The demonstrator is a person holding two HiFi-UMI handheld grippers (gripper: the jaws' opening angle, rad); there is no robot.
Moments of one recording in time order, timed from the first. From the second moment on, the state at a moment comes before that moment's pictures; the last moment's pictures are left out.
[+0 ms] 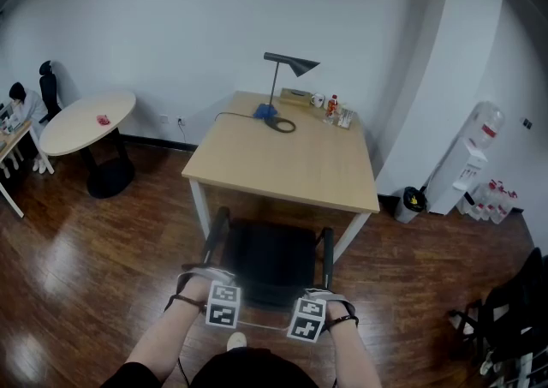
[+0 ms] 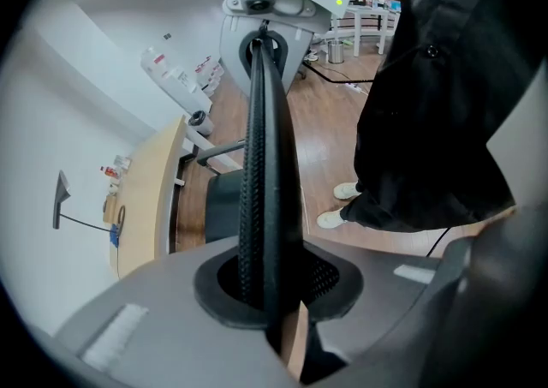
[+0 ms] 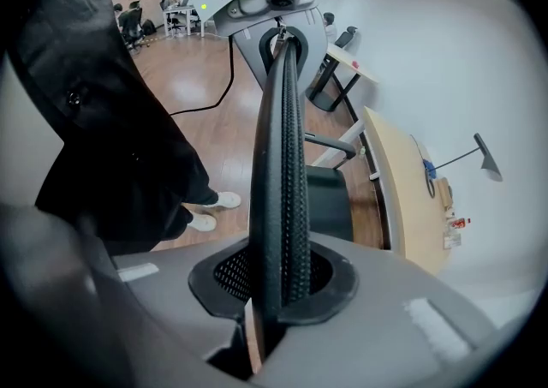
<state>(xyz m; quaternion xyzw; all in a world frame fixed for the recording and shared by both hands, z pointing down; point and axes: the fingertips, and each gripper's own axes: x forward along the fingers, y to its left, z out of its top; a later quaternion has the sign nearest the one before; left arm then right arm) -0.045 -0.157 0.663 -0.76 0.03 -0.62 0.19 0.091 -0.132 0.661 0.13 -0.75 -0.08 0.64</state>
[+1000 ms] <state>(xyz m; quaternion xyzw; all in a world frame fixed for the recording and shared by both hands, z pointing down) -0.051 -0.113 0.663 -0.76 0.03 -0.62 0.19 0.085 -0.086 0.661 0.13 -0.75 -0.06 0.65</state>
